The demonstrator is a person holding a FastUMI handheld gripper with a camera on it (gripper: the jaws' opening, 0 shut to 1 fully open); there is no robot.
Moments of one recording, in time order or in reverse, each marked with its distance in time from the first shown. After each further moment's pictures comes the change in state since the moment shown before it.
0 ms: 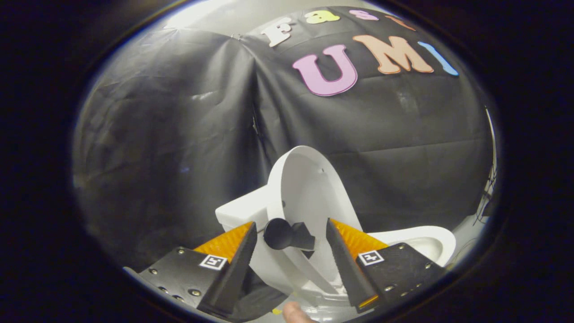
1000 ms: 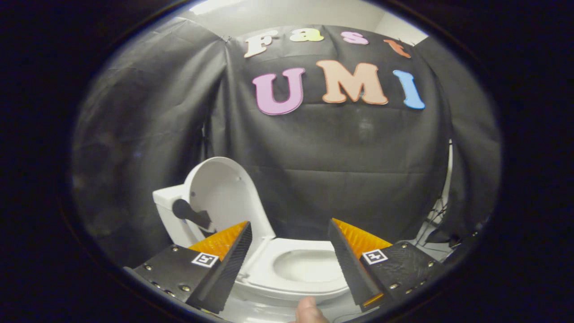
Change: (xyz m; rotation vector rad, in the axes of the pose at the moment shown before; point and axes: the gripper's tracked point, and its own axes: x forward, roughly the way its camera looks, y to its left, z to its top) arm -0.131 -0.182 0.045 -0.211 -0.083 -0.366
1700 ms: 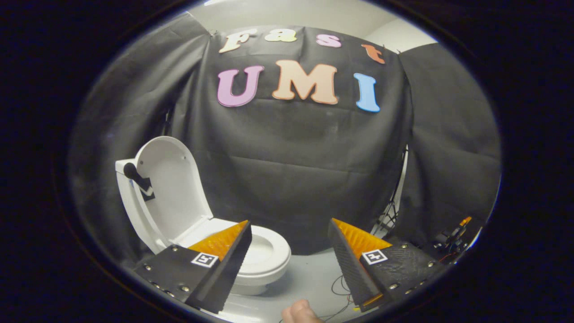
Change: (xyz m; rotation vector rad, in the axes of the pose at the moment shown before) arm -0.067 -0.179 -0.036 -0.080 0.044 -0.186
